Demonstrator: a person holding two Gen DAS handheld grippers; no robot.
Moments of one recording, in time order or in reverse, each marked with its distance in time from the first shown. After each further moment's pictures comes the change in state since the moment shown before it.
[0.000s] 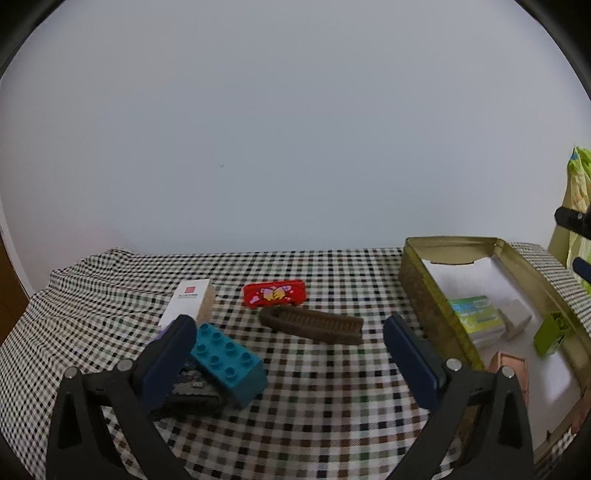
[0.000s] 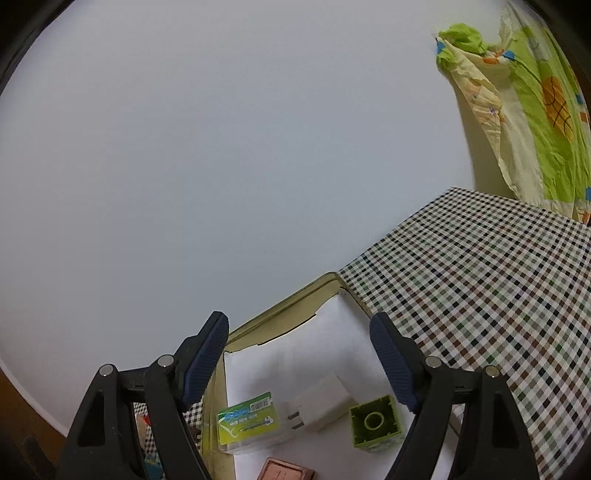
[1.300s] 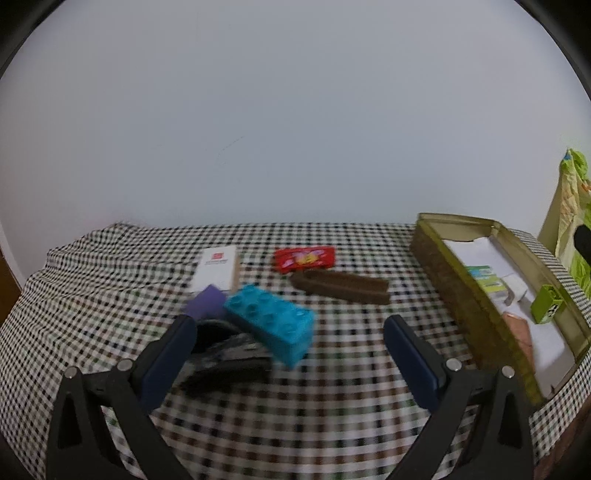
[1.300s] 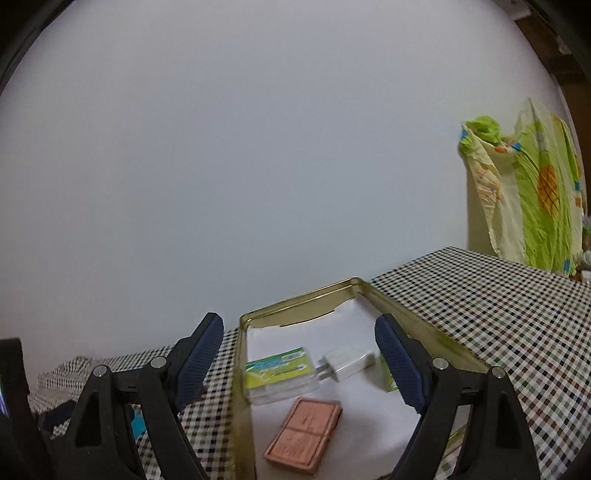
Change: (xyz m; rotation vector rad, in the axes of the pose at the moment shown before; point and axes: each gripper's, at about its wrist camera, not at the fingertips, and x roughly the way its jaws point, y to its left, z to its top) left arm -0.011 0.058 -0.011 -0.017 0.082 -0.062; right arm -0.059 0.068 -0.087 -0.255 -0.223 -0.133
